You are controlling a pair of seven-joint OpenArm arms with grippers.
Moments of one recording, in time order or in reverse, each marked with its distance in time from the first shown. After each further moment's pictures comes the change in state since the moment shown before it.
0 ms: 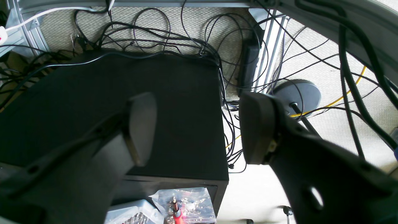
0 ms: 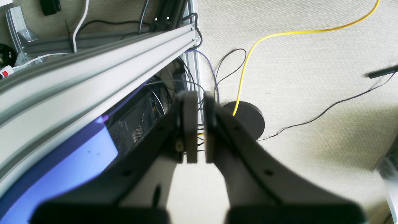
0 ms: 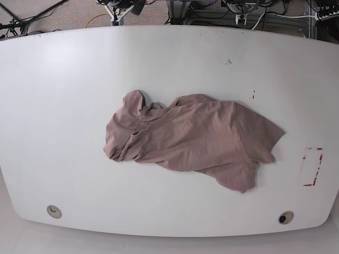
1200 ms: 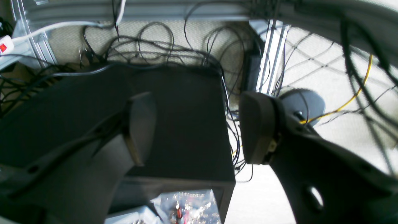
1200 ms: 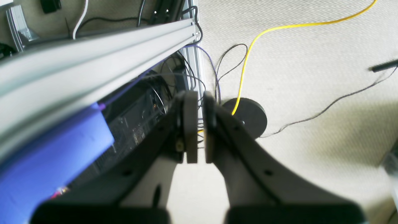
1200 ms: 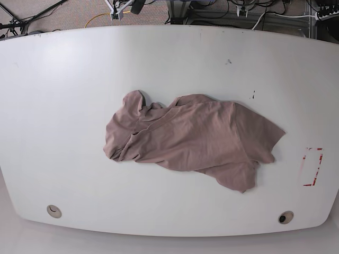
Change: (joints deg) left arm 7.6 -0.2 0.4 6.3 -0.2 0.0 -6.2; right arm -3.3 0.0 0.0 -0.3 0.2 0.3 3.3
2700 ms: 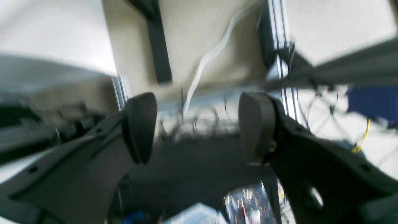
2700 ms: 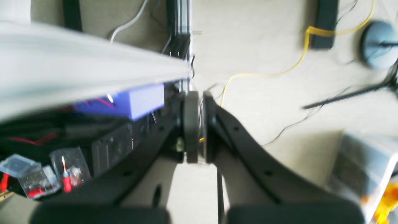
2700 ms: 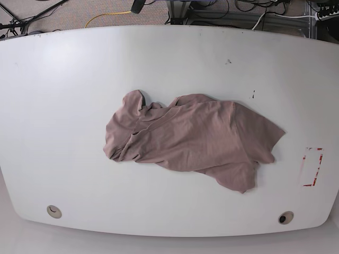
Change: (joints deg) left arm 54.2 -5.6 -5.4 88.2 -0.1 0.0 3.0; right arm -47.1 -11.9 0.0 79.4 0.4 0.3 -10.7
